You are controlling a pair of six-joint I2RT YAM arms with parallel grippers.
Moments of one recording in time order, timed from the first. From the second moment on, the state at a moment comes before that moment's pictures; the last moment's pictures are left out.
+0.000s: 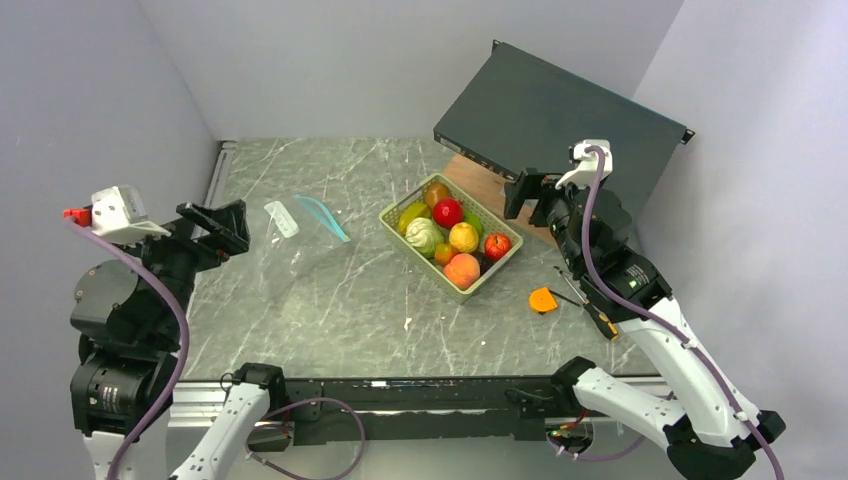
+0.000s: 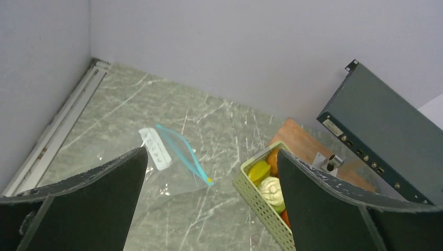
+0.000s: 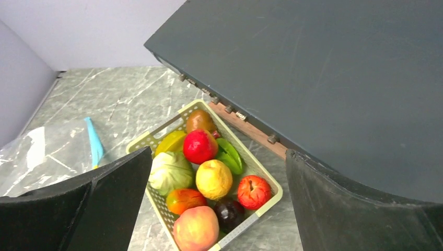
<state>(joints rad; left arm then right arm) -0.14 0.60 1.41 -0.77 -0.18 -0.39 0.59 0.88 1.17 -0.41 0.45 0.23</state>
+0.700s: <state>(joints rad) -0.14 0.89 1.12 -0.81 0.00 -0.49 0.59 0.86 0.97 -0.32 0.03 0.41</state>
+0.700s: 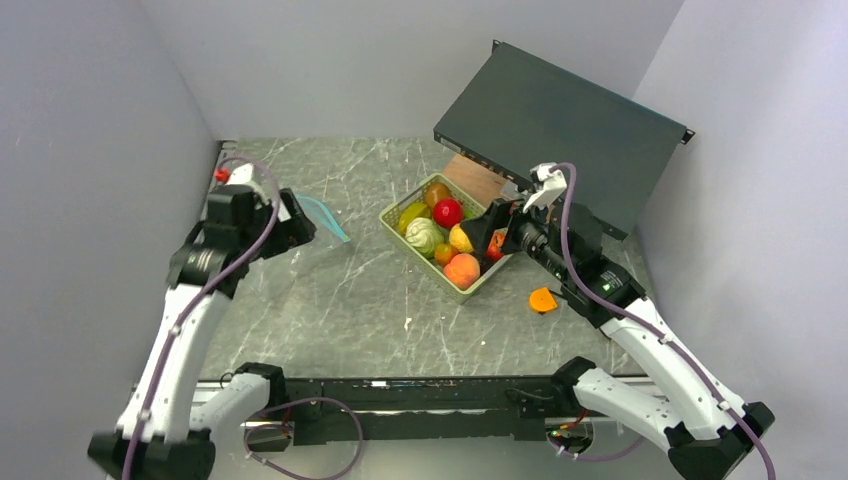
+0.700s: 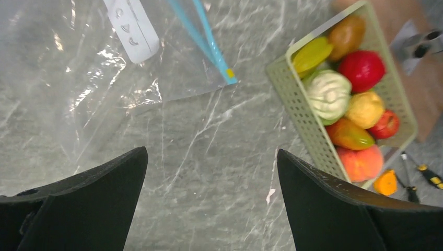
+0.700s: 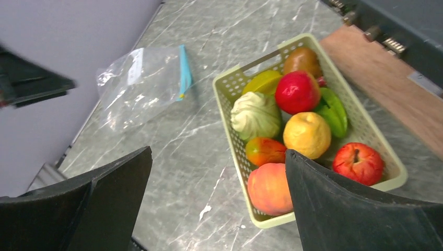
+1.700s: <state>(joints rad) -0.29 2.24 2.00 -1.06 -0.55 -0.62 0.59 0.78 0.91 -0.30 -0.03 0.41</state>
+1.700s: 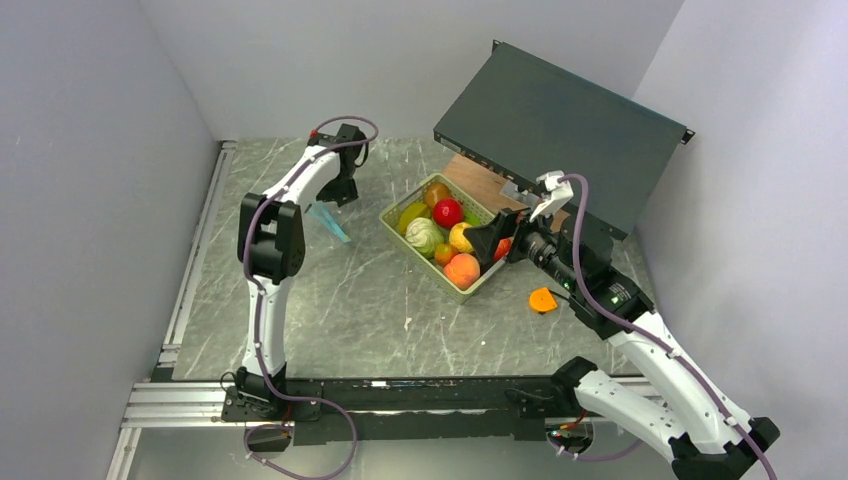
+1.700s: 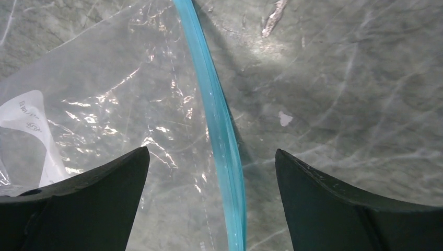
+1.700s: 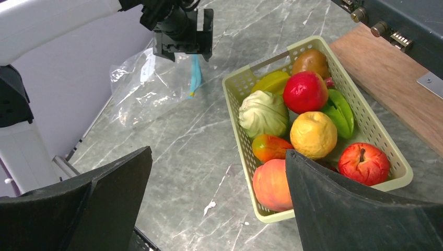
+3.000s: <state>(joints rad) -0.31 2.19 1.78 -1.05 -0.62 -0.51 0.59 0.86 0.89 -0.30 -0.05 0.43</state>
